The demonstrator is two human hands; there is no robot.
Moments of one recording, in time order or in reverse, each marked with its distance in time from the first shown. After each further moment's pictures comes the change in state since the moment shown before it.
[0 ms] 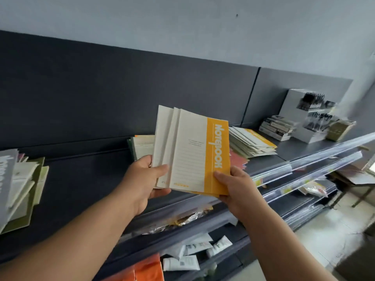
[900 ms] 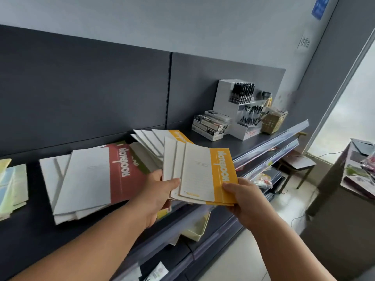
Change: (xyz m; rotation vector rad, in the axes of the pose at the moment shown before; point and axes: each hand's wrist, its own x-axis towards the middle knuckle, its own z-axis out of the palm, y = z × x) left_hand 0.119 -0.061 0.341 0.150 -0.290 -0.018; right_hand 0.142 -0.045 -0.305 0.002 0.280 0.095
